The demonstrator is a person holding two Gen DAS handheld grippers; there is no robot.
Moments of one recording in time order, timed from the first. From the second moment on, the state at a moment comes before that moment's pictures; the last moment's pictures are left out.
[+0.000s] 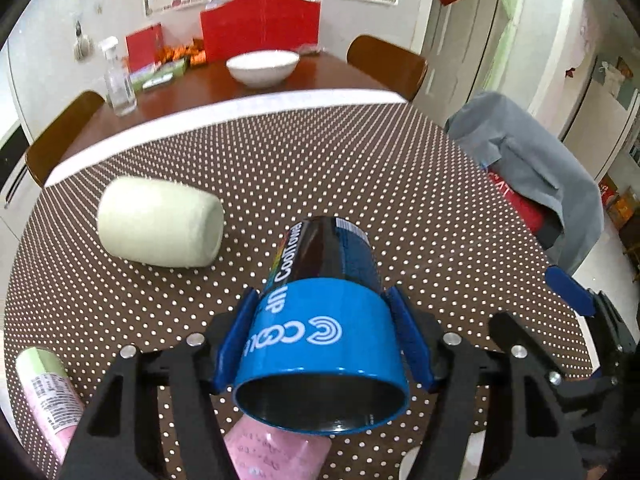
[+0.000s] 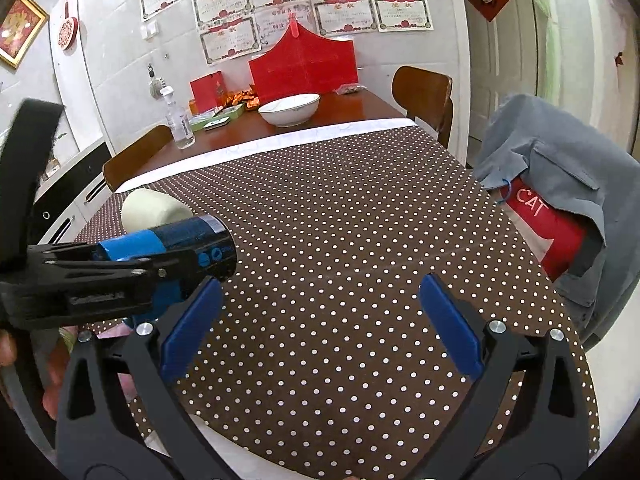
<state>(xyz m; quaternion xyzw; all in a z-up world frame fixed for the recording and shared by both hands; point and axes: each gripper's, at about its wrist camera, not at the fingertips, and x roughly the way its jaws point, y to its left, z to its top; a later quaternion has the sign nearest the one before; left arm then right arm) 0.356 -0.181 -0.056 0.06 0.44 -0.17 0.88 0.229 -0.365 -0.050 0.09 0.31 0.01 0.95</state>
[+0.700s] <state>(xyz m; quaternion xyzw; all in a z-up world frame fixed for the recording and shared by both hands) 0.222 -0.078 -0.004 0.03 0.34 -0.12 0.93 0.165 -0.285 -0.012 0.06 0.28 0.07 0.96</state>
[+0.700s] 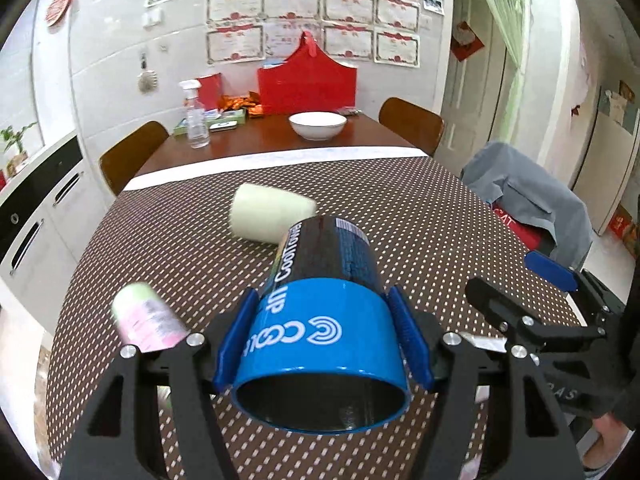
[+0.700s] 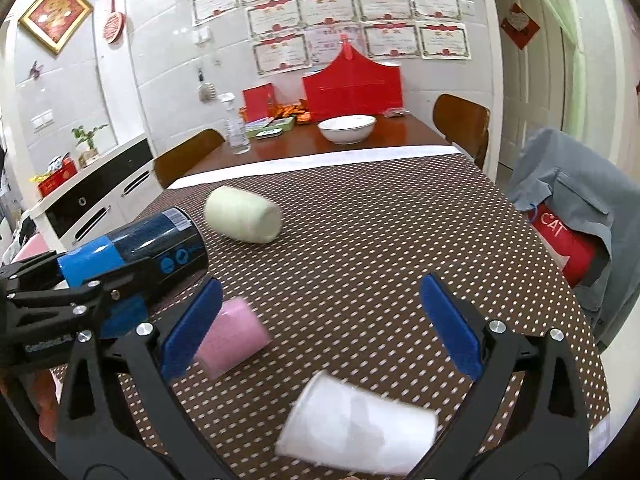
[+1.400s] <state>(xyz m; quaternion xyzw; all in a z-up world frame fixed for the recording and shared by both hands) 0.157 -0.015 -0.081 -0.06 0.38 -0.08 0.92 0.120 -0.222 -0.039 0.01 0.31 0.06 0.95</state>
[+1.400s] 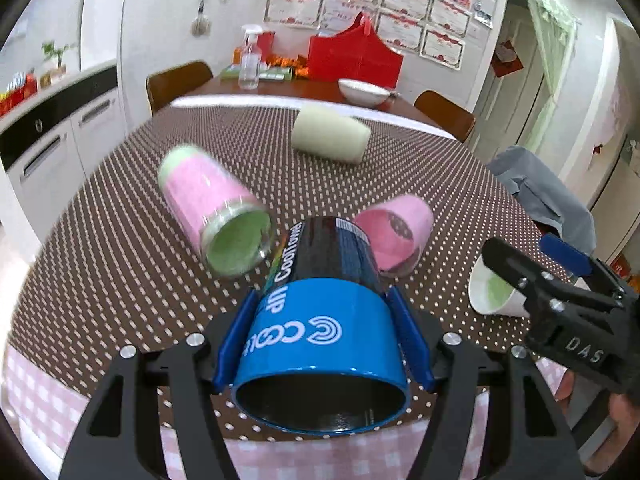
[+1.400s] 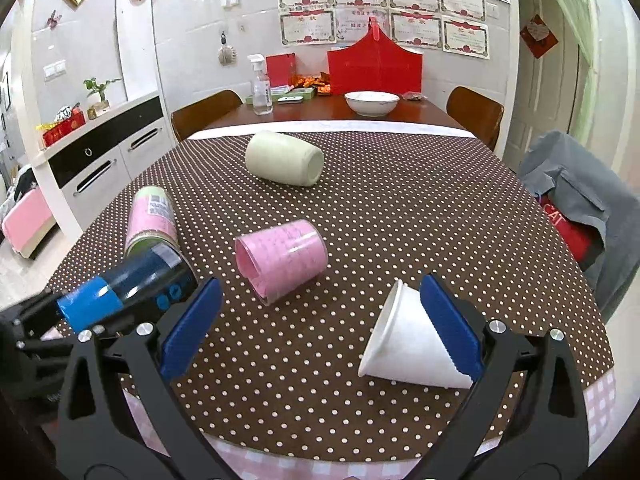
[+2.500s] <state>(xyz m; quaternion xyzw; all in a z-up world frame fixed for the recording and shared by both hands) 0.133 0.009 -0.072 -0.07 0.34 -0.09 0.93 0.114 -0.209 -0.036 0.03 0.33 0.09 0.94</state>
